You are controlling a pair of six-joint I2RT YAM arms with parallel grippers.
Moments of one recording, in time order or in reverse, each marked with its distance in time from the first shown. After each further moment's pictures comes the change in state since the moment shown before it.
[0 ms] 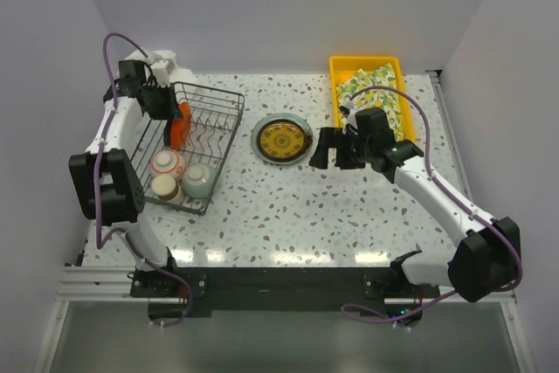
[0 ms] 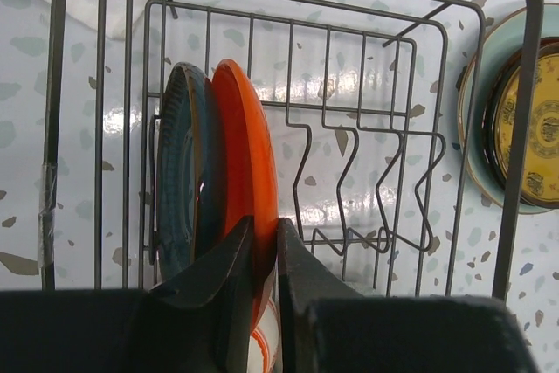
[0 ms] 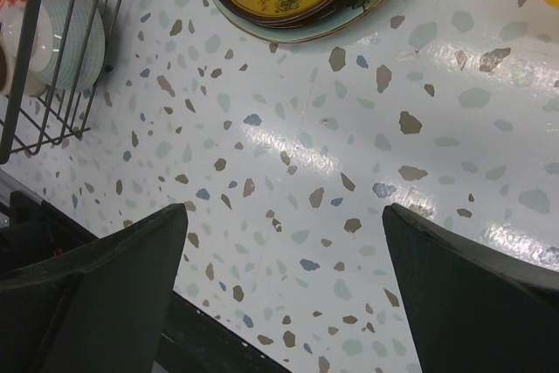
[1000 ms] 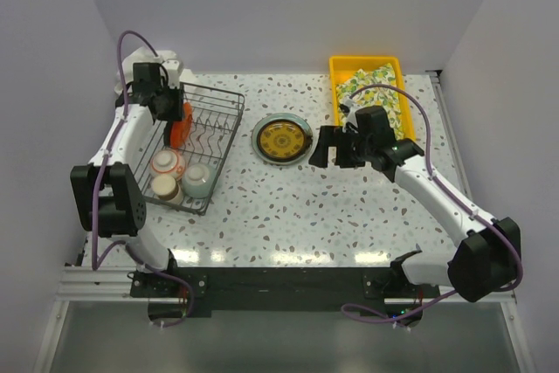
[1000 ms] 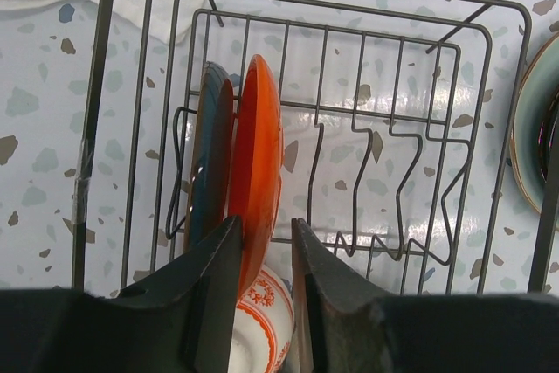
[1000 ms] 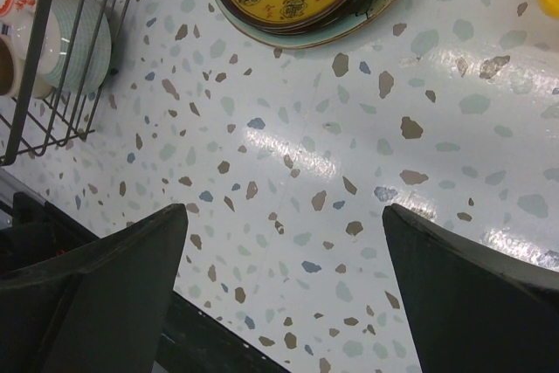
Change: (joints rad) left arm -0.104 -0.112 -0.099 0.075 -0.249 0.003; right arm 0.000 0.001 0.018 -0.006 0.000 -0.003
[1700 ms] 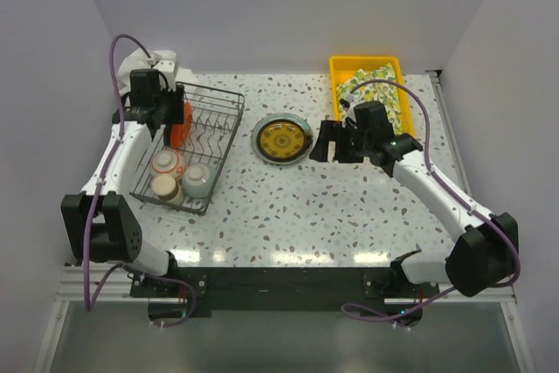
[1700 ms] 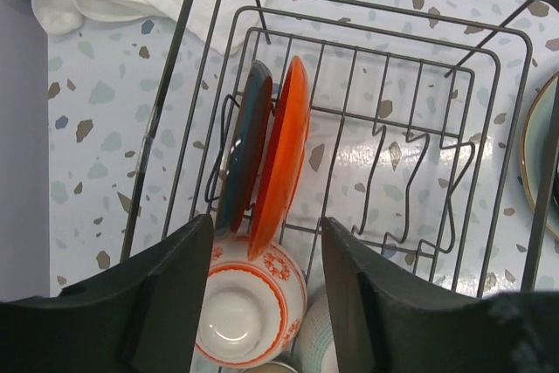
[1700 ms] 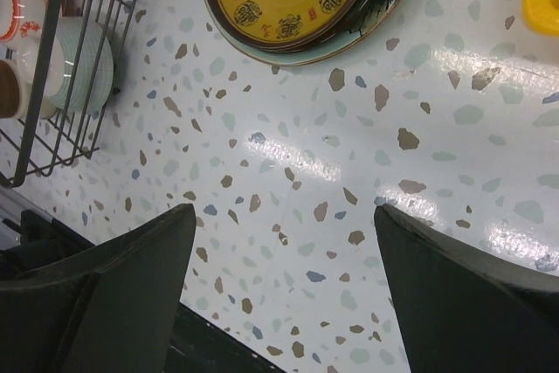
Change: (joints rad) left arm -0.050 -0.213 -0.158 0.095 -0.166 -0.035; right arm 0.000 0.042 0.054 -0.013 0.026 0.030
